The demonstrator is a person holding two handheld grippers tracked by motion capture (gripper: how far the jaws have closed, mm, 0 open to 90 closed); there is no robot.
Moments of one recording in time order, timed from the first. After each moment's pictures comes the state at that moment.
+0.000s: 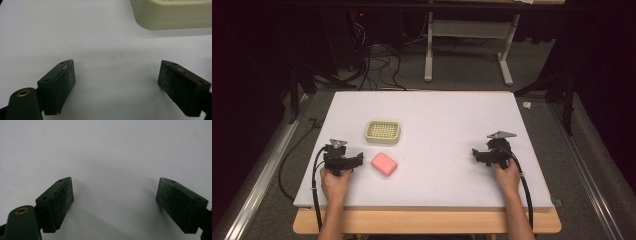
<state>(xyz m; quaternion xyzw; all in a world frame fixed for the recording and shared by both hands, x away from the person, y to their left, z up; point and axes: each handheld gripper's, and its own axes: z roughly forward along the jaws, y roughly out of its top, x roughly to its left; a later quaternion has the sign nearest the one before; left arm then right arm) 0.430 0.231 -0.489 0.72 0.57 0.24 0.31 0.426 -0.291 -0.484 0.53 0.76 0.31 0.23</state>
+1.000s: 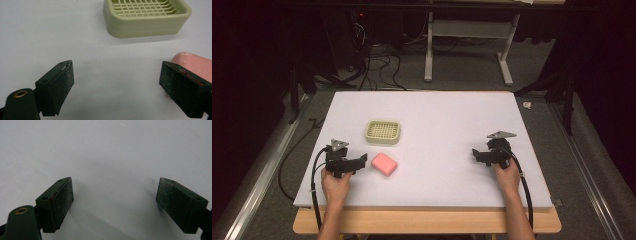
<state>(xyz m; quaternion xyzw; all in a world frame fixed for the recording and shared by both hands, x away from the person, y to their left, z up) 0.408 0.221 -0.466 0.73 0.54 0.21 0.36 0.426 -0.291 -0.484 0.53 0.76 0.31 0.23</state>
